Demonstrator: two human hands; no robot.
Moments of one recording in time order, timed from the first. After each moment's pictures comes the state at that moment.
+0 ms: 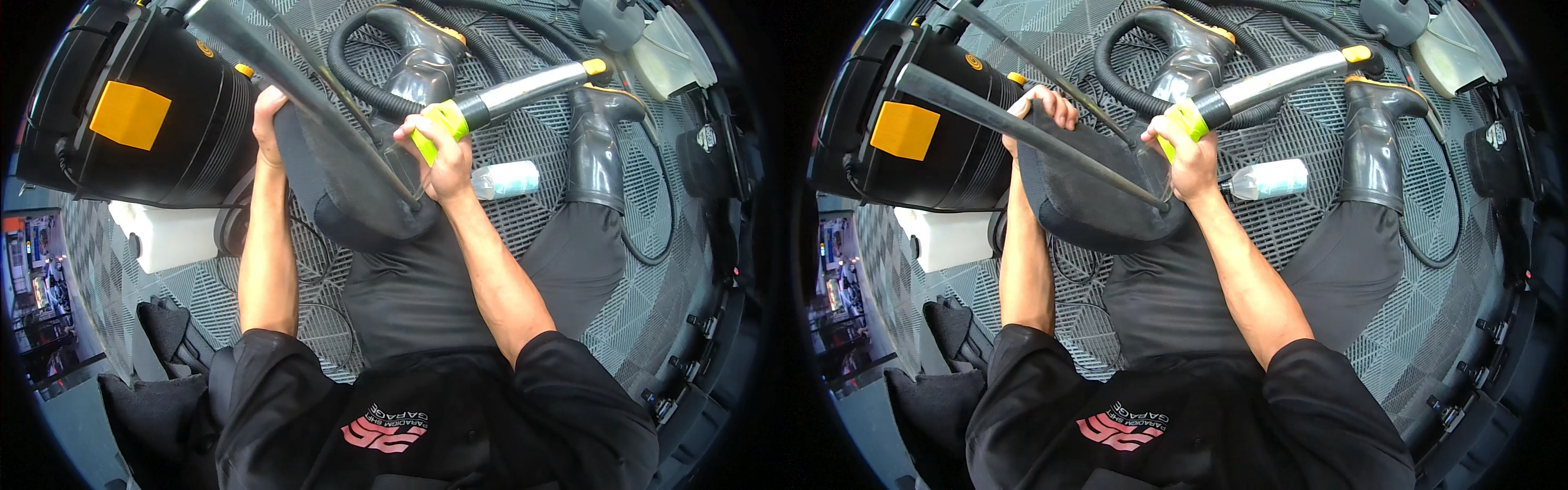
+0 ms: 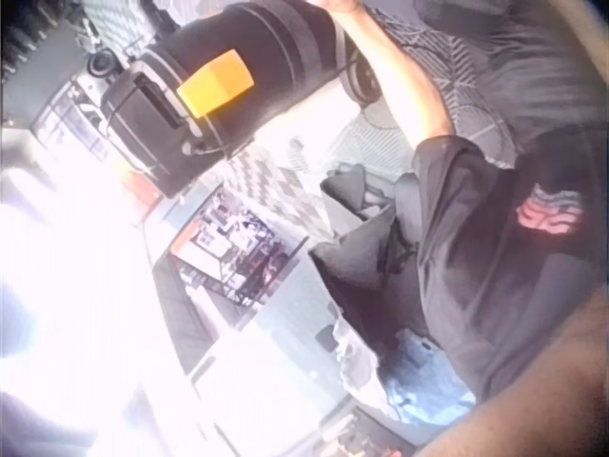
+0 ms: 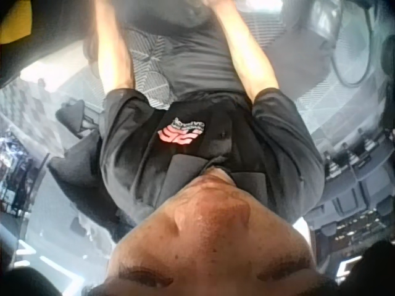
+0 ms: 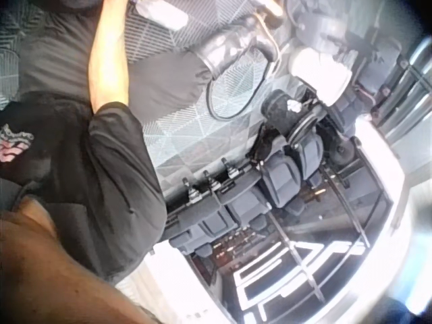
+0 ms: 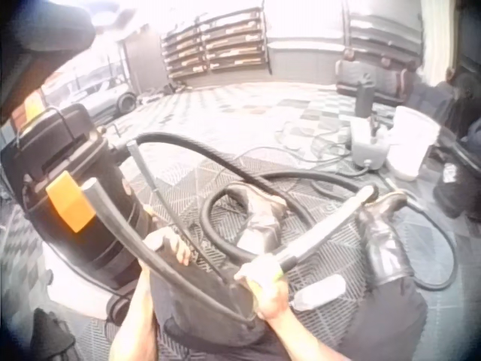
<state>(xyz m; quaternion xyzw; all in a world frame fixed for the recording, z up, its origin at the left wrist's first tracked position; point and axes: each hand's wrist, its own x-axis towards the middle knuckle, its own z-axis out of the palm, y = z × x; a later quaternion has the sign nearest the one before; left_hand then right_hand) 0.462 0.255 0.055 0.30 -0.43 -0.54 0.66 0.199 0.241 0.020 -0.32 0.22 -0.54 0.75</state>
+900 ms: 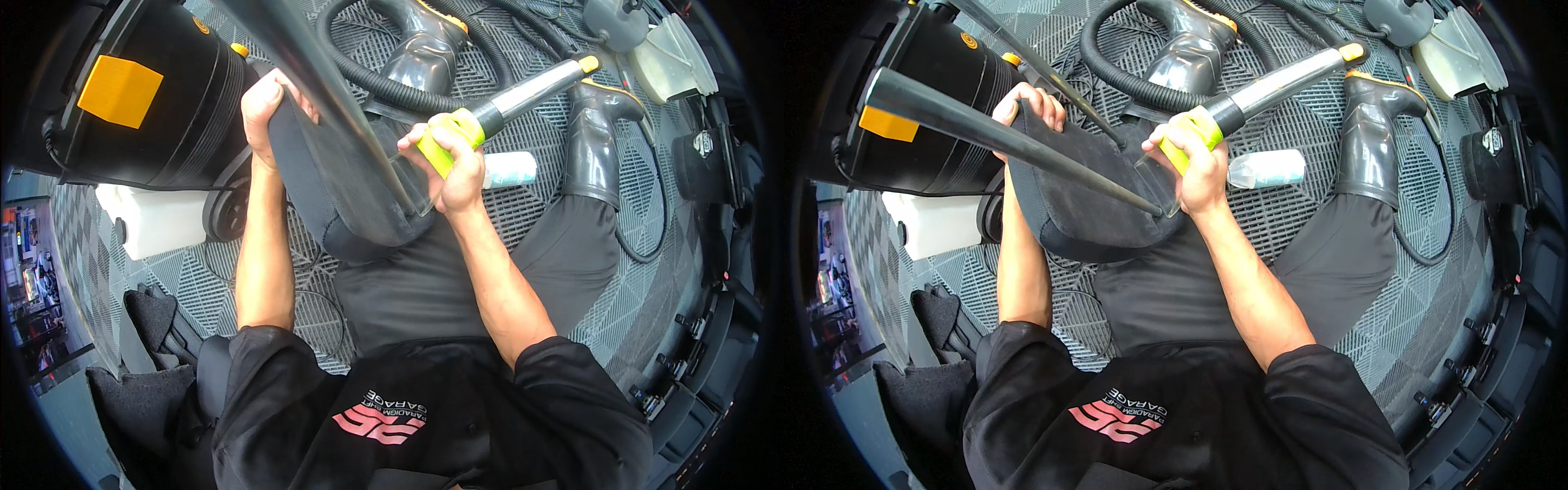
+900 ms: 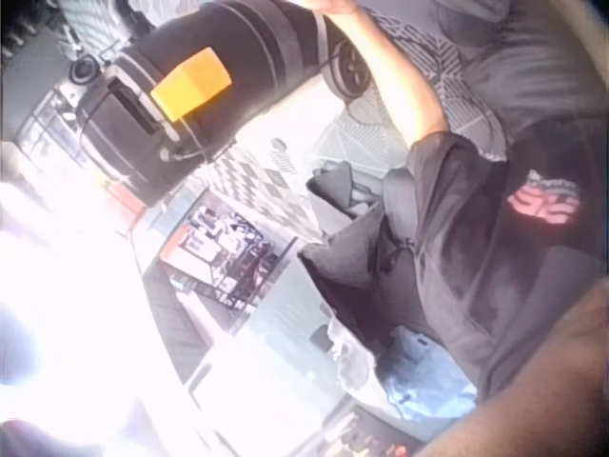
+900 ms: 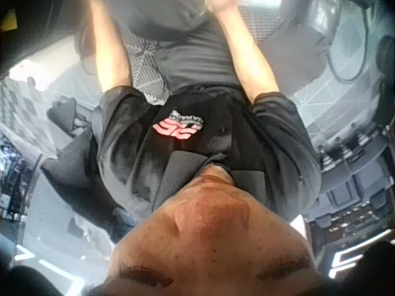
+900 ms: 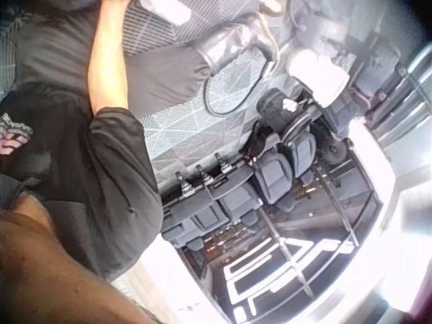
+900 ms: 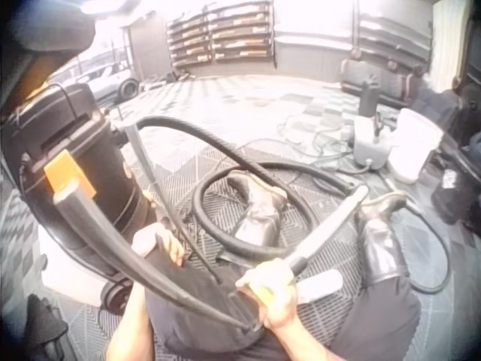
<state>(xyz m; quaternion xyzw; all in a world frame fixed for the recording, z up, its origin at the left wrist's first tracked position) 0.461 0.277 0.051 0.23 -0.53 -0.51 0.63 0.182 0.275 0.041 -0.27 0.28 -0.51 0.77</state>
